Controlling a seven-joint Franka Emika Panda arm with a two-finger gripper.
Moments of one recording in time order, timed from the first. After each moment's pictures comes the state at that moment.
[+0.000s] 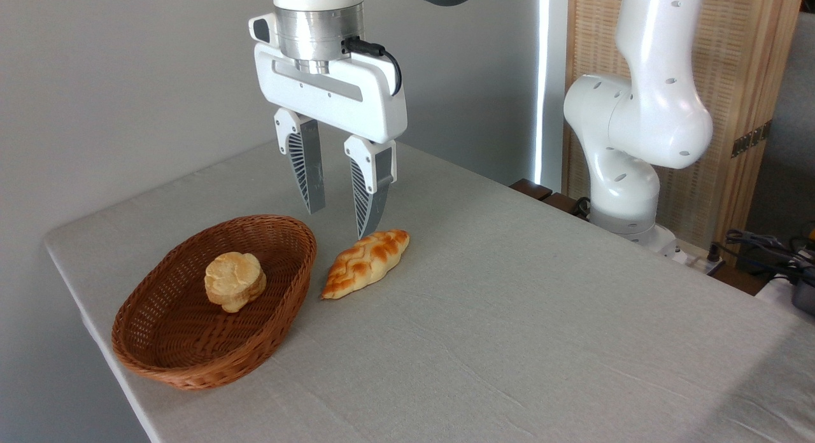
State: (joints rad) arm -0.13 -0.19 0.04 -1.93 -0.04 1.84 0.54
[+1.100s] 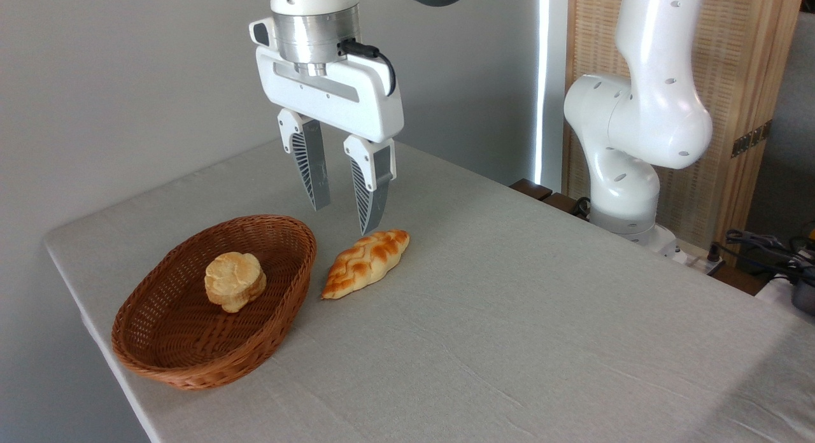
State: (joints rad) arm -0.14 -0.19 0.02 -1.93 -0.04 1.80 0.54
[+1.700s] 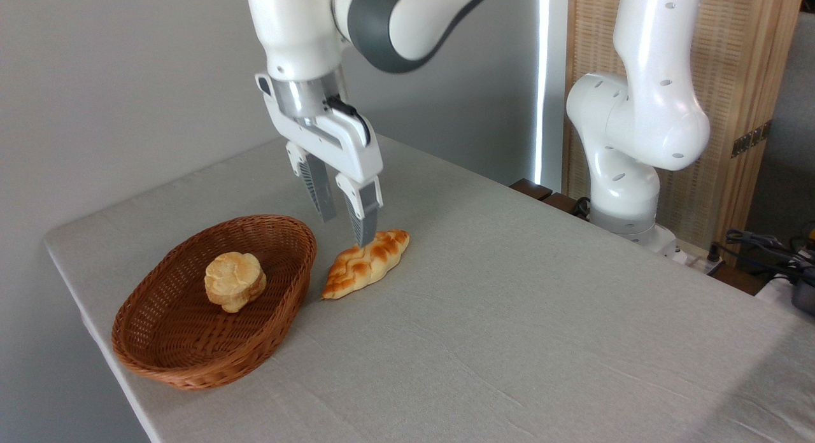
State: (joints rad) arm -0.22 -0.16 -0.03 -2.09 -0.11 1.89 0.54
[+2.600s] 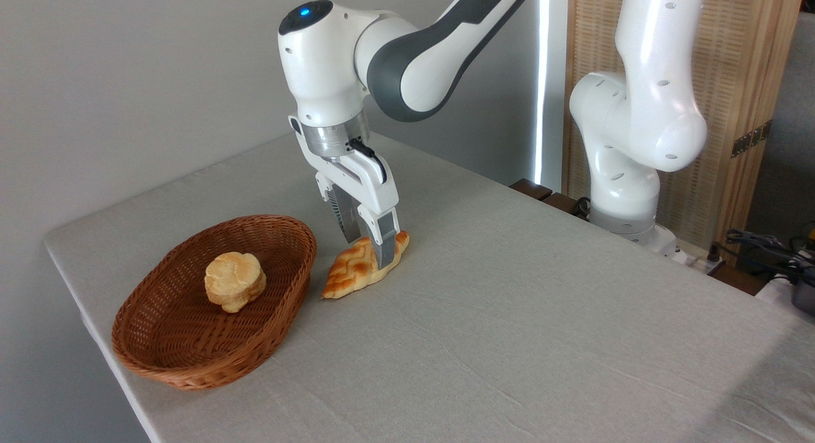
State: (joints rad) arm -0.31 -0.17 -0.03 -2.30 -0.11 2.06 0.54
